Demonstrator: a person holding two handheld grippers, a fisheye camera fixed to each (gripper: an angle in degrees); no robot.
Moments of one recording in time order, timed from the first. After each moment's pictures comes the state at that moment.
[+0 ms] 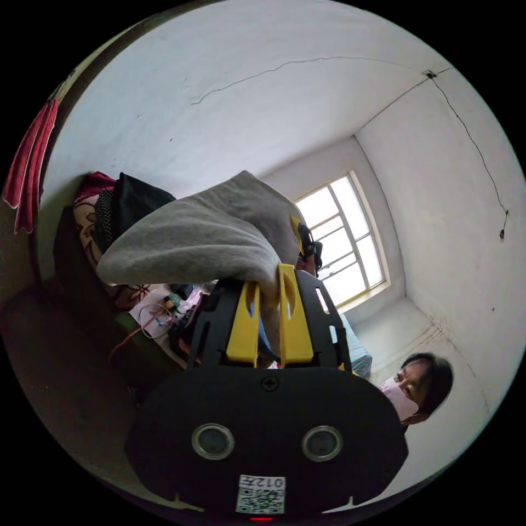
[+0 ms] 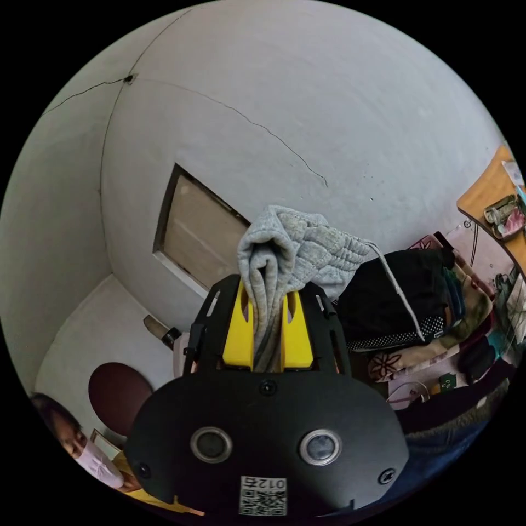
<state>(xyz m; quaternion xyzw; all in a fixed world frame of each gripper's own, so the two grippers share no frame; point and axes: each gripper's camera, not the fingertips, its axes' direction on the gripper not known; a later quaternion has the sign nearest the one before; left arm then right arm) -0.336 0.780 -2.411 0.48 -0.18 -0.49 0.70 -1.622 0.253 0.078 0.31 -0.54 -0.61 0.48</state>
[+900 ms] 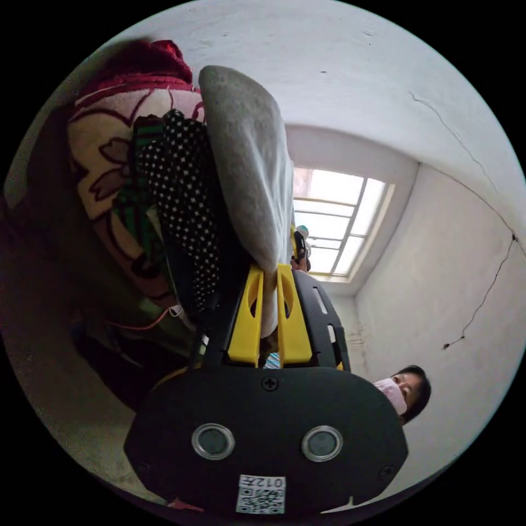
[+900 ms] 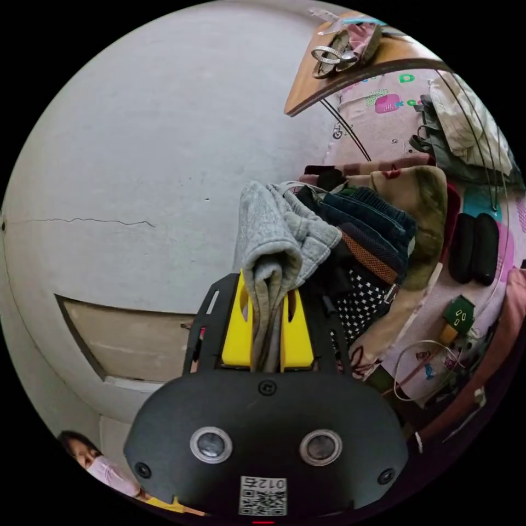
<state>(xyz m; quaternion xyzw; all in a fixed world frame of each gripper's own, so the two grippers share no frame) -0.886 1.124 -2.528 0.39 0.12 -0.59 0.70 -1.939 0.004 0.139 0.26 -0.58 -0.33 0.70</state>
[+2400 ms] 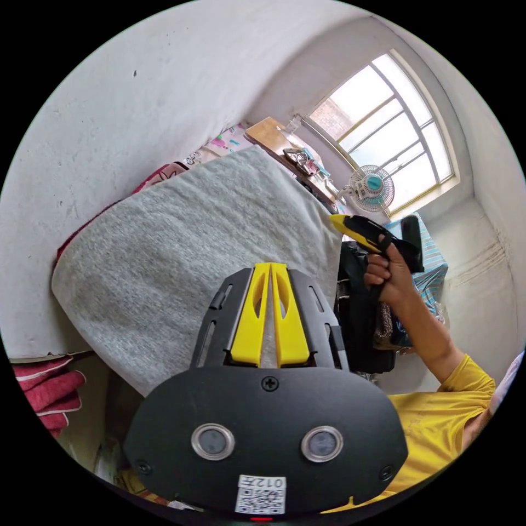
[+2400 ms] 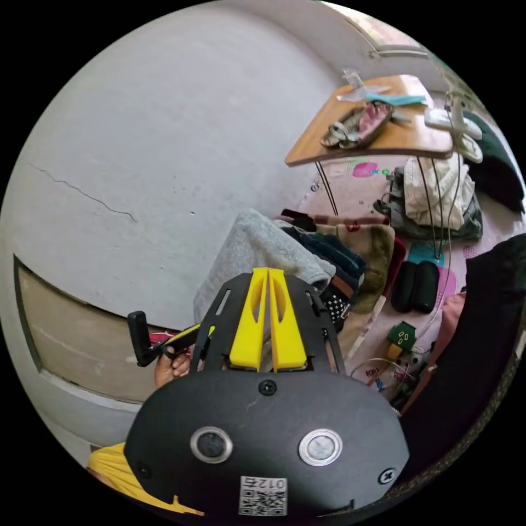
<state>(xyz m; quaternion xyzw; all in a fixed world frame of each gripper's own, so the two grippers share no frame) -0.800 0.820 -2.357 0.14 -0.24 -0.47 0.84 -1.879 0.313 0.137 0.45 -0.49 -0.28 0.69</state>
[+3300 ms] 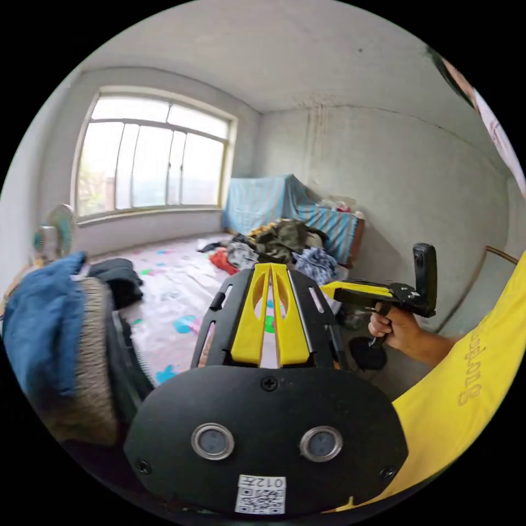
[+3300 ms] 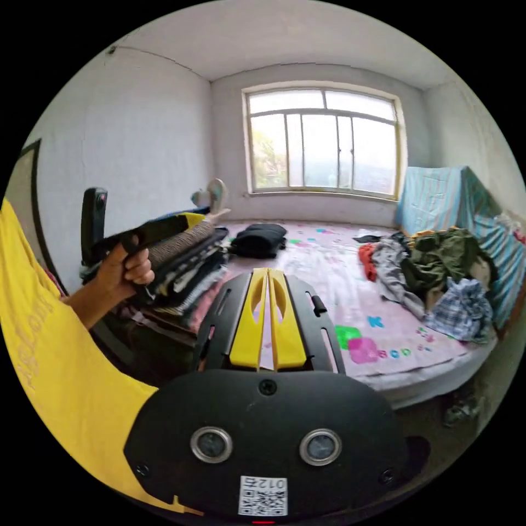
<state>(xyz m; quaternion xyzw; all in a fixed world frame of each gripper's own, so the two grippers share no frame) -0.124 0.285 -1.532 0.21 -0.10 0.04 0.97 -1.173 0.813 0.557 0.75 -0.17 0.01 0.64</state>
